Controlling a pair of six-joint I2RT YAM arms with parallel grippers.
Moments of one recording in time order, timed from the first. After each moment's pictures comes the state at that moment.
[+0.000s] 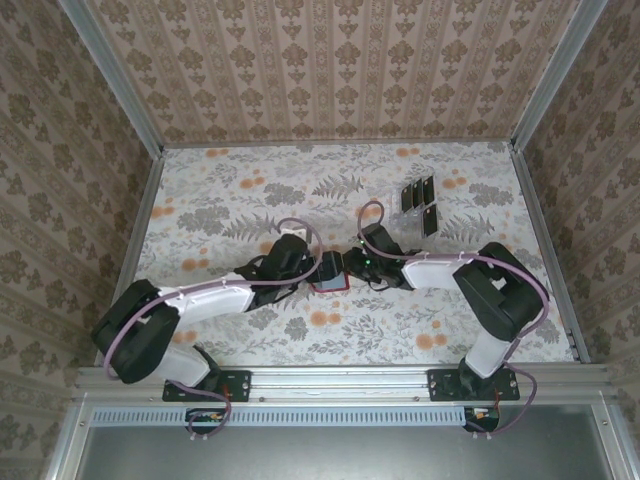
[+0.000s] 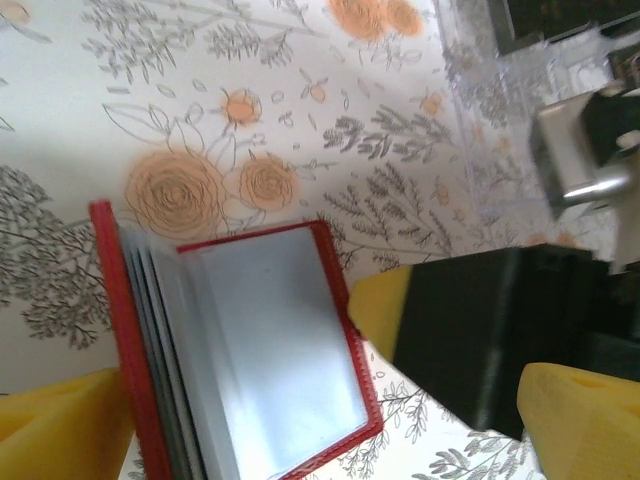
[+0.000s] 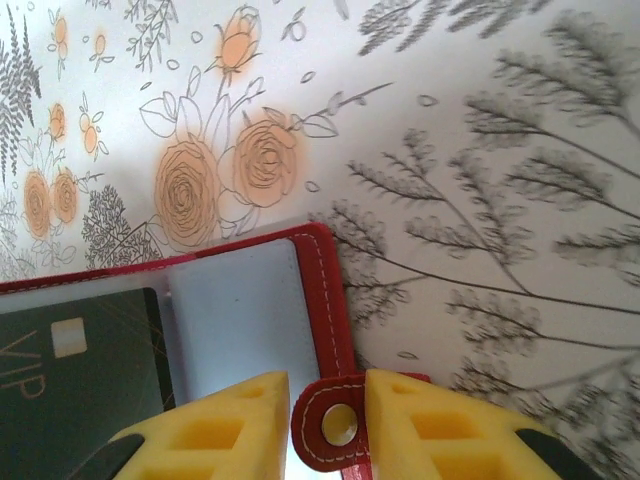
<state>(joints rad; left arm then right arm) -0.85 1.43 0.64 0.12 -0.01 -0.77 0.62 1.70 0.77 0.10 -0.13 0.94</state>
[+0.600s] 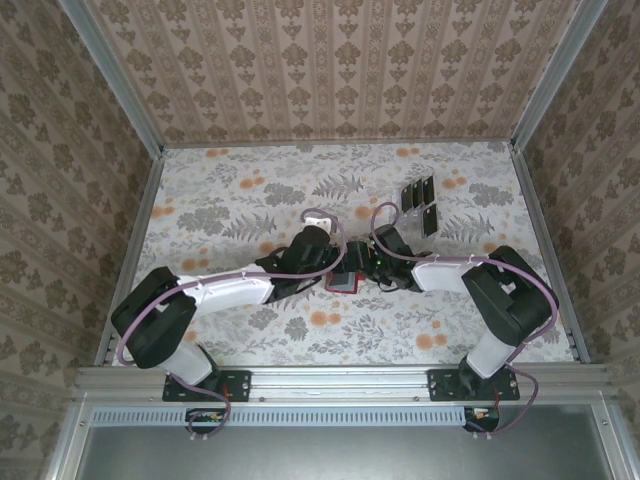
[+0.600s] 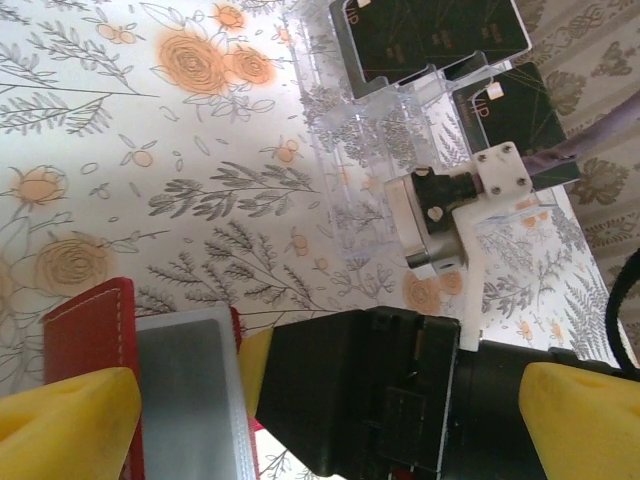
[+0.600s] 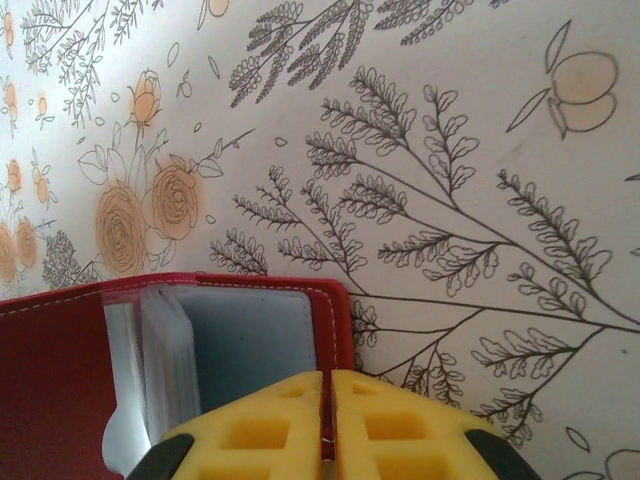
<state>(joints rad) -0.94 1.54 0.81 0.19 -0.02 -0.78 0.56 1.66 0.71 0.09 -0.10 0.97</state>
